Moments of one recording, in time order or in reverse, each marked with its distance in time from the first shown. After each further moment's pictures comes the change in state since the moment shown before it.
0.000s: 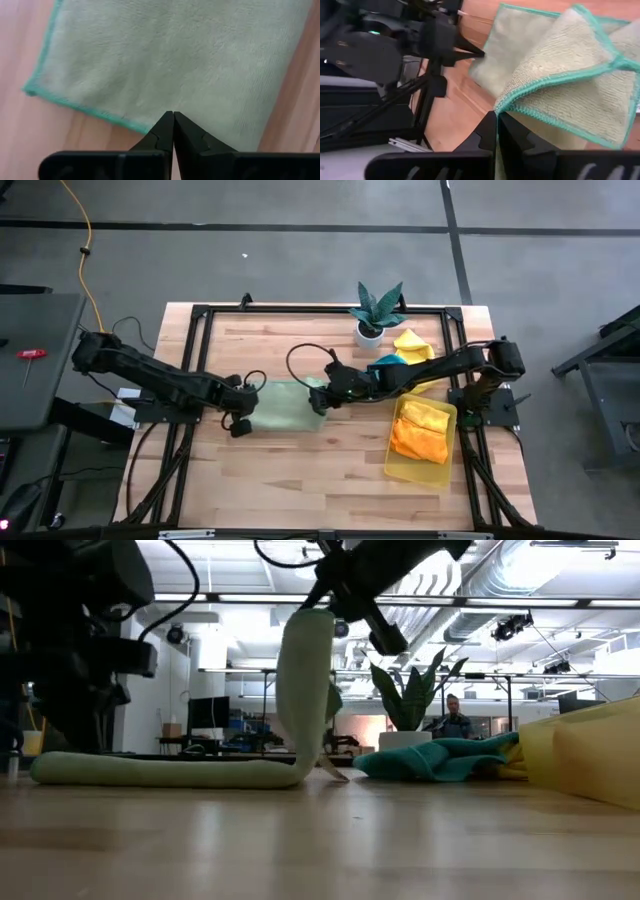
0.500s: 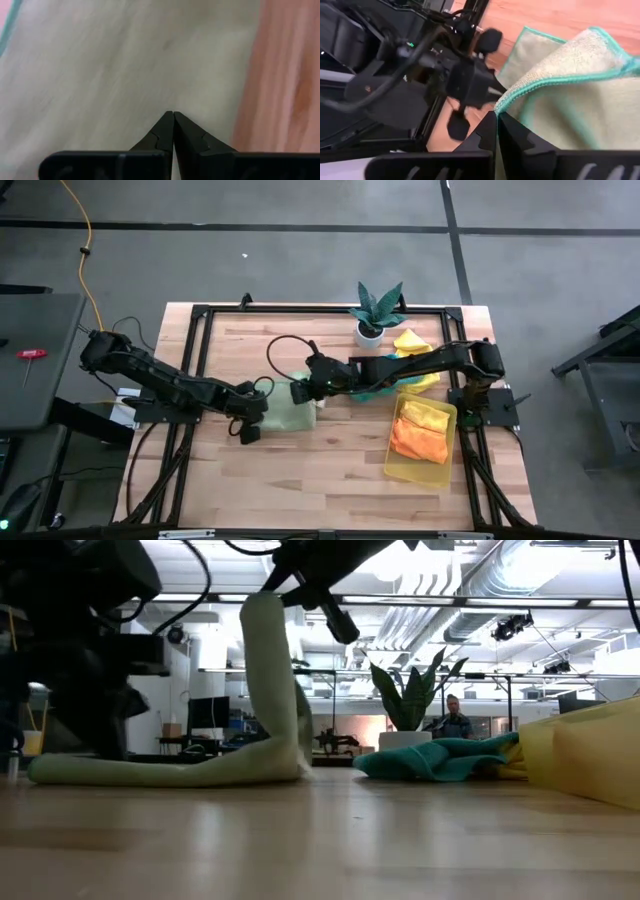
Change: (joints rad) left arm -0.045 0.105 -0.014 0.273 0.014 0.019; right arm -0.035 0.147 0.258 -0.093 -0.002 -0.109
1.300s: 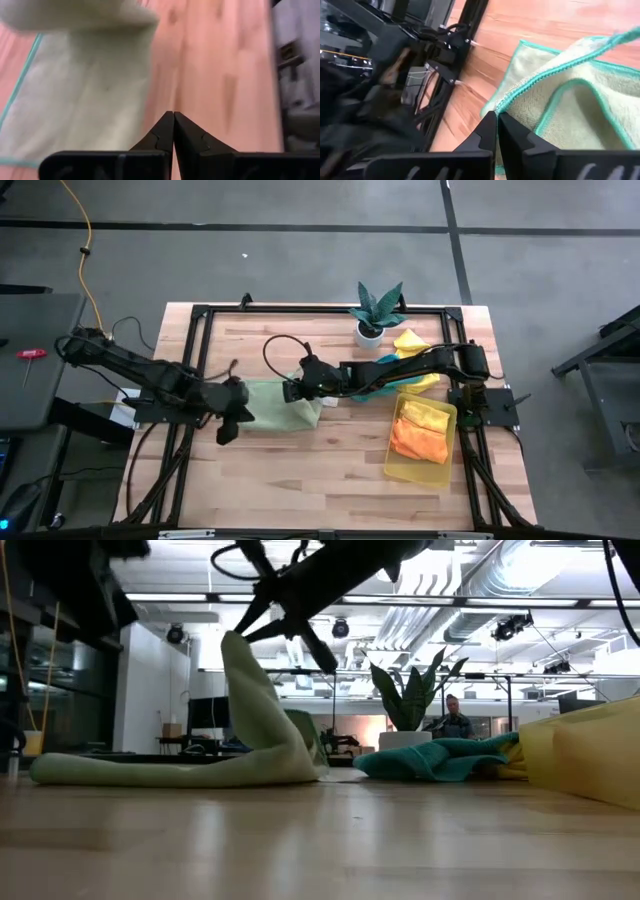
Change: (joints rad) left arm -0.110 -0.395 0.230 -0.348 0.052 -0.097; right arm -0.018 0.109 -0.008 0.162 0.051 0.026
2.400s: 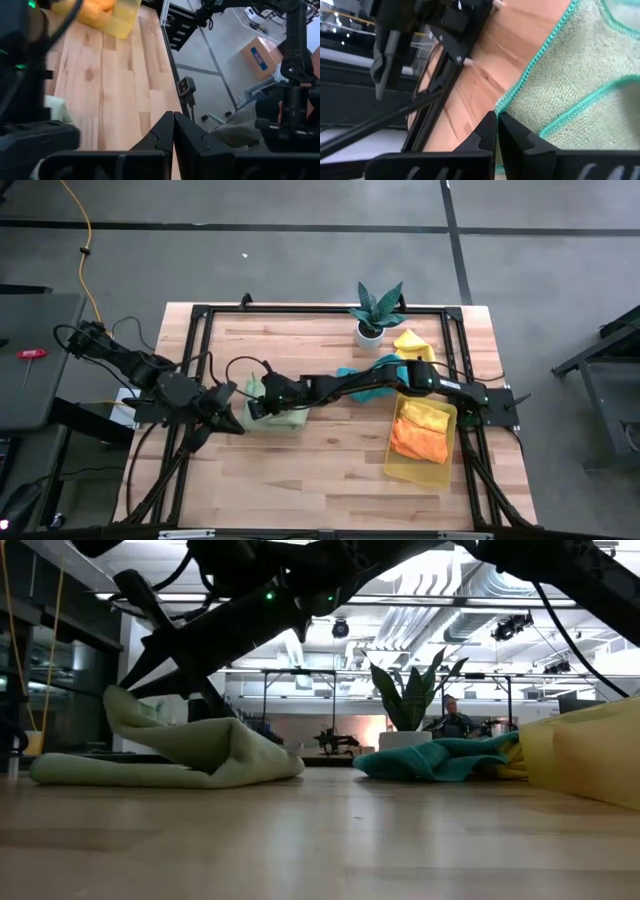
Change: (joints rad) left arm -0.146 -0.103 0.146 0.098 0.068 0.020; right arm 0.004 0.484 0.516 -0.006 -0.161 -0.069
